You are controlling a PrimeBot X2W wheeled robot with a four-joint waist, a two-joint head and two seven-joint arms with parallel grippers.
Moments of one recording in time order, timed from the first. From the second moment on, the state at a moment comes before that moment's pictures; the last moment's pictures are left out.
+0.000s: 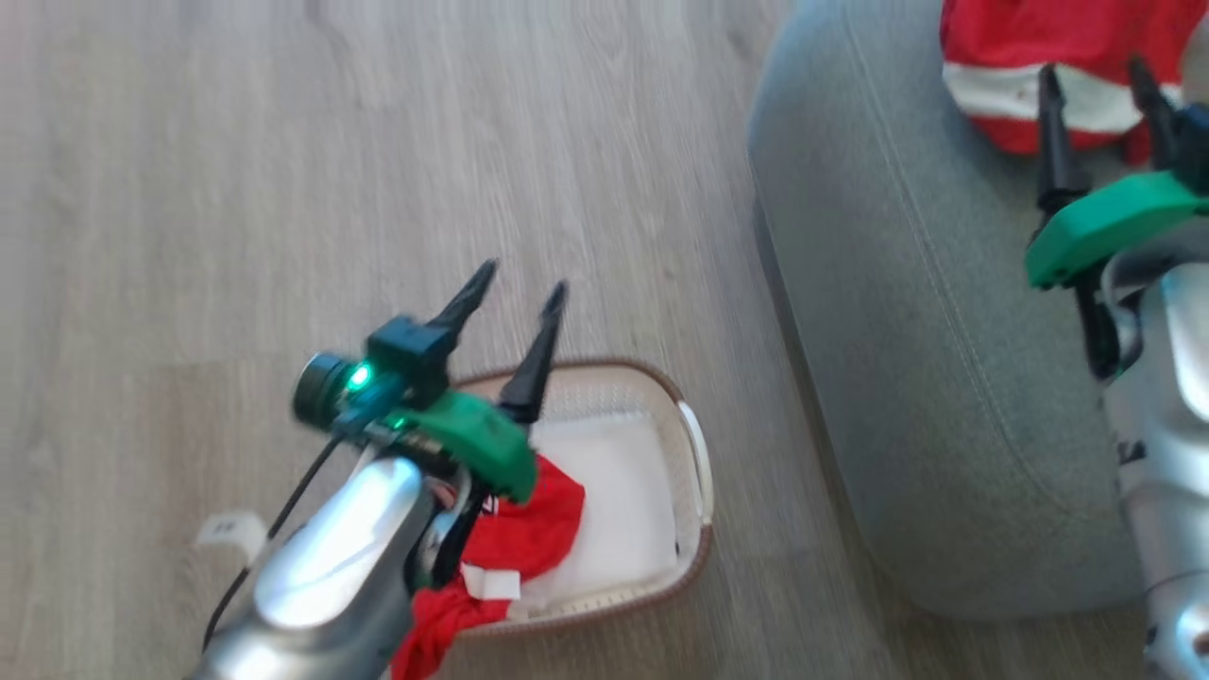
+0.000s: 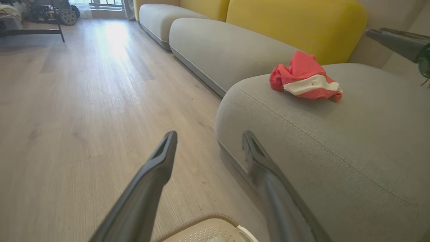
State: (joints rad) left arm -0.52 0.20 -0.75 0.40 -0.53 0.13 -0.25; right arm -0.74 -0.24 -0.02 0.74 0.12 0.13 -0.25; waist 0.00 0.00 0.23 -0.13
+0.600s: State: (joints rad) left arm -0.15 0.25 -0.47 0.19 -0.48 0.27 -0.25; right arm -0.43 -0.09 0.00 0.48 0.12 0.13 -0.25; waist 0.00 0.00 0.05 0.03
